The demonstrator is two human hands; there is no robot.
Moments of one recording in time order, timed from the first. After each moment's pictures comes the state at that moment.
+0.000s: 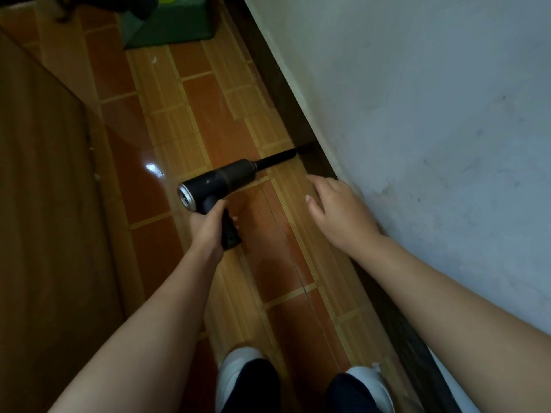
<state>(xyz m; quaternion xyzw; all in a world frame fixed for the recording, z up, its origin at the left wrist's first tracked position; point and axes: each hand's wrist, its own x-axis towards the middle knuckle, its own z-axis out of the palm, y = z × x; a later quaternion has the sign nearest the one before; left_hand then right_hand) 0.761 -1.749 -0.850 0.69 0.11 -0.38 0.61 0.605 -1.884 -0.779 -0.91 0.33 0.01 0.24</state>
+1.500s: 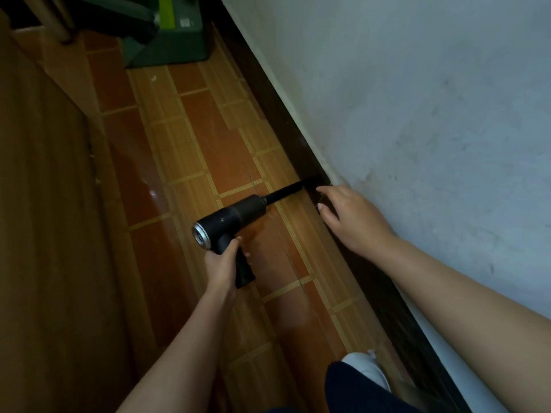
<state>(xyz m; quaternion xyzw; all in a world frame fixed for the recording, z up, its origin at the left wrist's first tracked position) 0.695 -1.700 -0.856 0.68 0.10 -0.40 0.61 0.563 -1.864 -0.758 -0.92 0.34 0.00 0.20</state>
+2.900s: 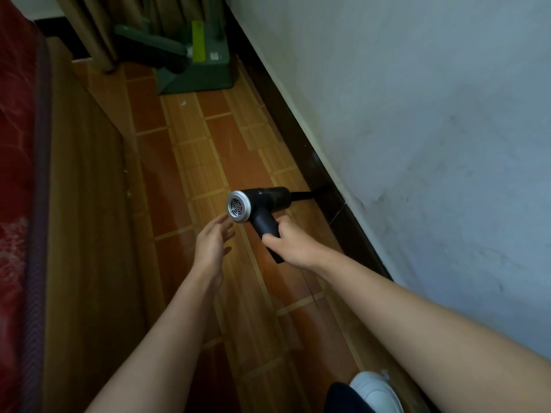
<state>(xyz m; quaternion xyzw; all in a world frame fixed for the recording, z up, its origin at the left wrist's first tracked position) 0.749 -1.700 -0.800 0.72 0.01 -0.37 0.59 0.644 -1.801 -0.757 -0.75 0.36 0.11 0.54</state>
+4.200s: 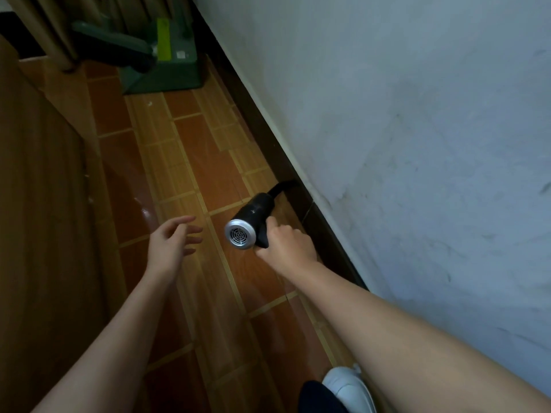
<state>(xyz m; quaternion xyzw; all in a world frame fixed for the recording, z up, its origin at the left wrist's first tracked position) 0.758 -1.695 -0.800 0.78 -0.10 -0.30 0.54 0.612 -1.817 -0.778 -0.91 0.36 0.07 0.21</state>
